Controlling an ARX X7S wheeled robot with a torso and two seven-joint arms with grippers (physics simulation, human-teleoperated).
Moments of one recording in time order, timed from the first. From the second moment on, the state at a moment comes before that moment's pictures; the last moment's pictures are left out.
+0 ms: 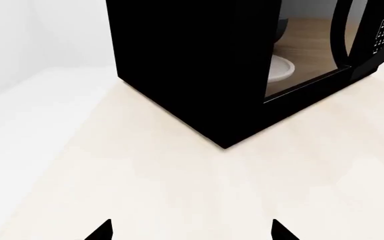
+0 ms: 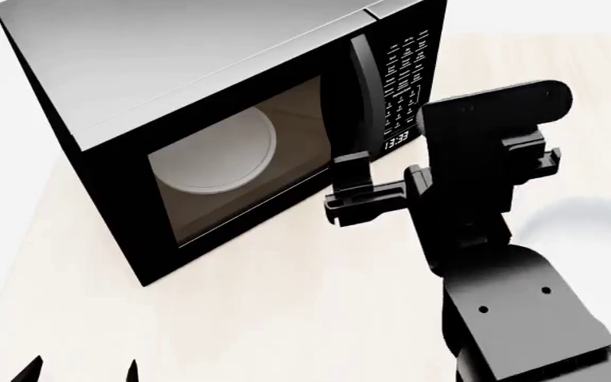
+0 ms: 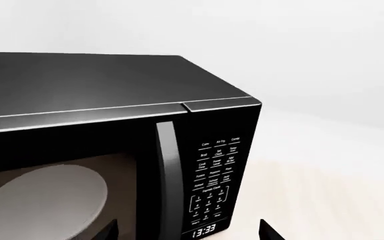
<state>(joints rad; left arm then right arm) -0.02 -0.22 0.26 0.00 -0.22 0.04 -0.23 0.82 0.35 -0.30 -0.06 0.43 0.68 0.12</state>
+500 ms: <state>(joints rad) -0.03 -0.23 0.27 0.00 -0.23 0.05 -0.24 1.02 0.28 -0.39 0.33 0.35 0.58 0.04</state>
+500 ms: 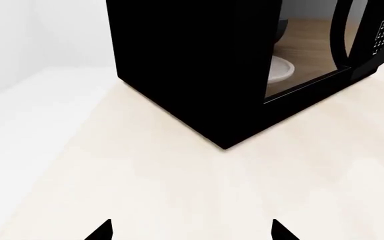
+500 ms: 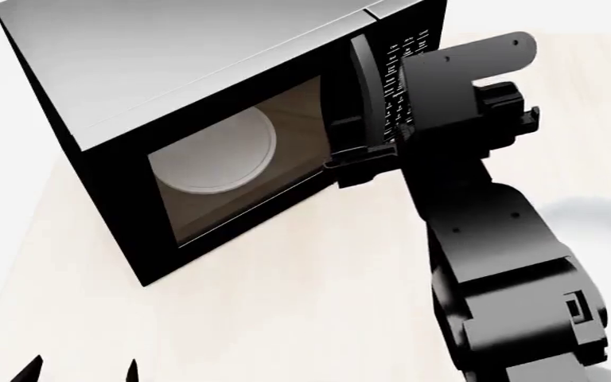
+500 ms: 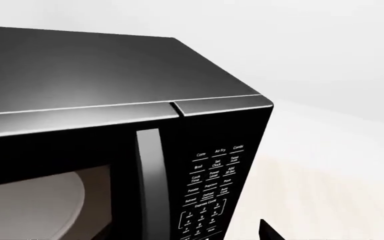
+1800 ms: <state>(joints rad) -0.03 -0.25 0.29 0.00 -0.25 0.06 -0.26 1.15 0.16 -0.45 0.78 0.32 0.42 -0.03</state>
